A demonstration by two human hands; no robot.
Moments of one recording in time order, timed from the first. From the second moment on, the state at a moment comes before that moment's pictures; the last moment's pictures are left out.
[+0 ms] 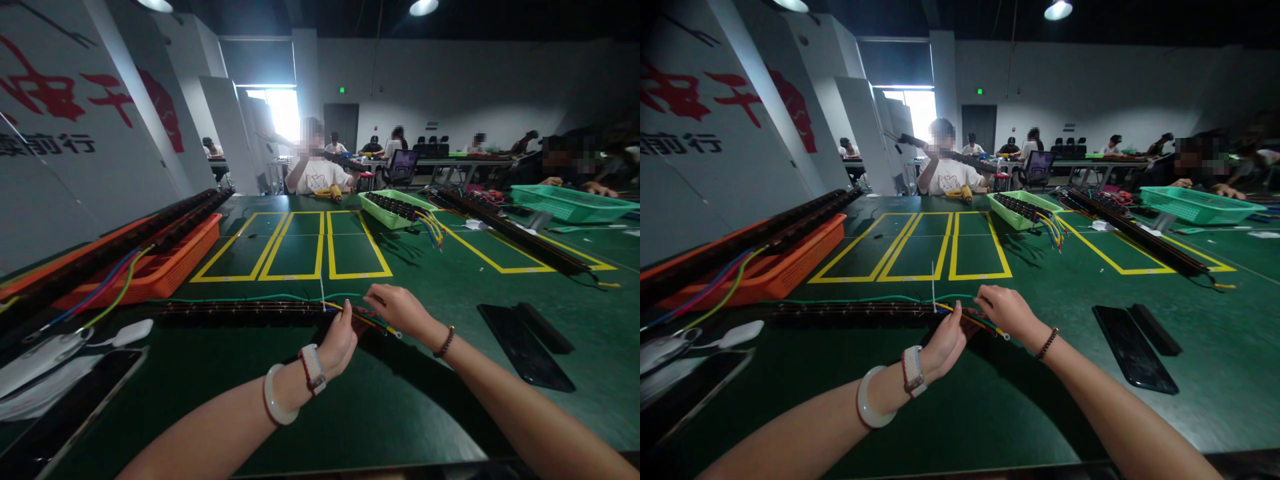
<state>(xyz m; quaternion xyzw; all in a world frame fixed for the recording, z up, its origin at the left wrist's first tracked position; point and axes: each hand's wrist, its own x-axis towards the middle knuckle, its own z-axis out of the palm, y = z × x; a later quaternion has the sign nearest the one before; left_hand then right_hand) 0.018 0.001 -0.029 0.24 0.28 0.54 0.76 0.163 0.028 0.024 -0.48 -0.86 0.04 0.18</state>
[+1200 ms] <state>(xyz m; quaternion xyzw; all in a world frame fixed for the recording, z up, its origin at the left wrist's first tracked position) 0.014 0.003 -0.031 0.22 0.28 0.54 0.76 0.167 0.068 0.010 -0.47 -0.88 0.05 0.11</state>
